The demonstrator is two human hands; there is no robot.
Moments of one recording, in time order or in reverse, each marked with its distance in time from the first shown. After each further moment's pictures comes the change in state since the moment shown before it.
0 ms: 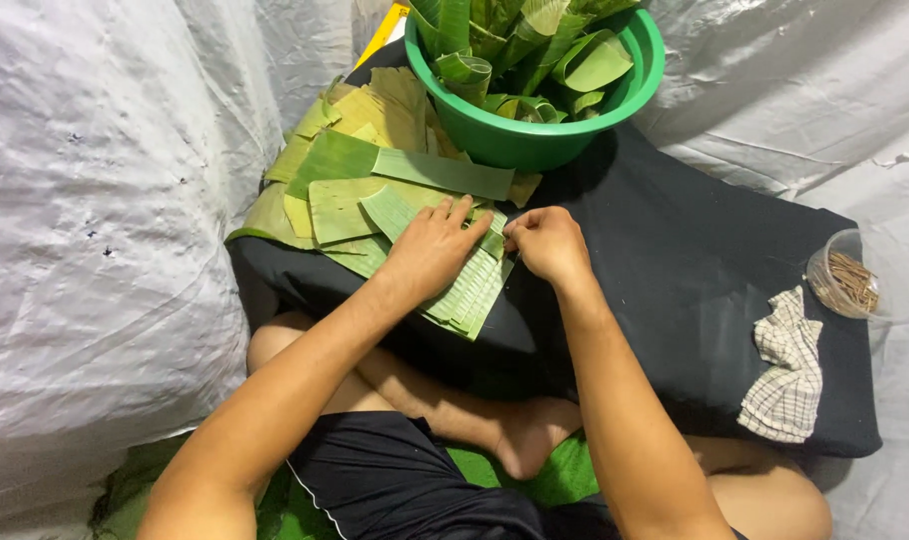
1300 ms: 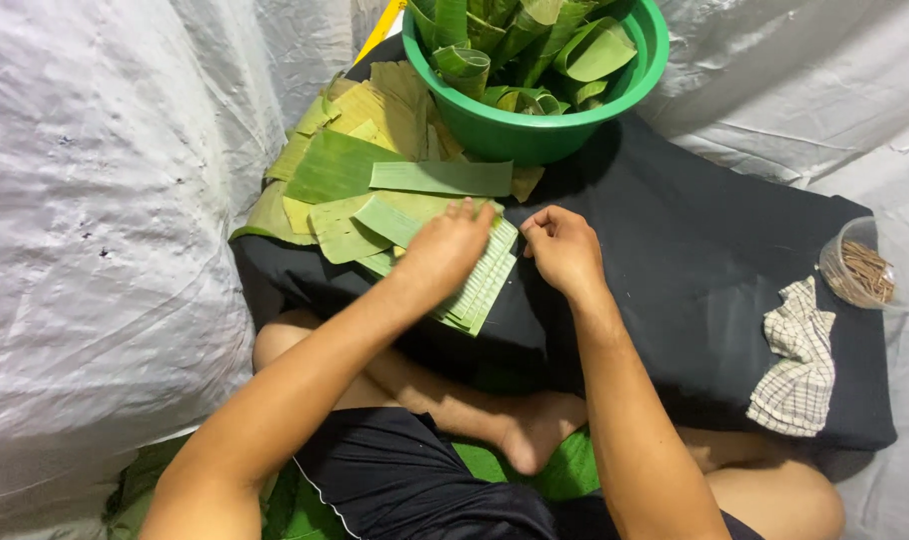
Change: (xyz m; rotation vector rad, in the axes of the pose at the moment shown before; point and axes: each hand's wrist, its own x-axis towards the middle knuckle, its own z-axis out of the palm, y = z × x) left_hand 0.001 0.030 -0.030 -0.054 0.061 -0.071; right_hand -0.020 0.012 -0.011 0.078 0.051 -0.033
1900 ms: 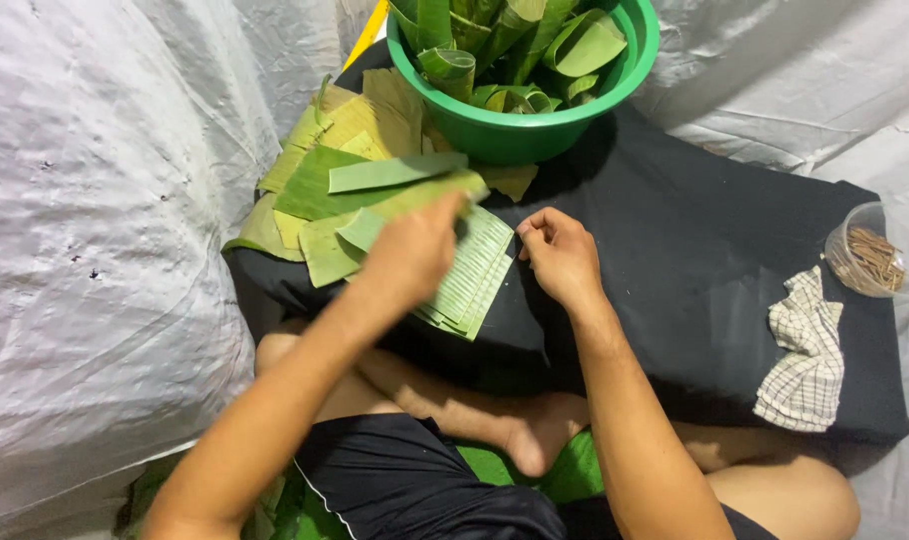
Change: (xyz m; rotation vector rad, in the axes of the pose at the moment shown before) left_hand -0.012 -0.001 -0.087 -0.393 -0.124 -0.204; right_hand -0.026 -0.011 -0.008 0.176 0.045 -0.068
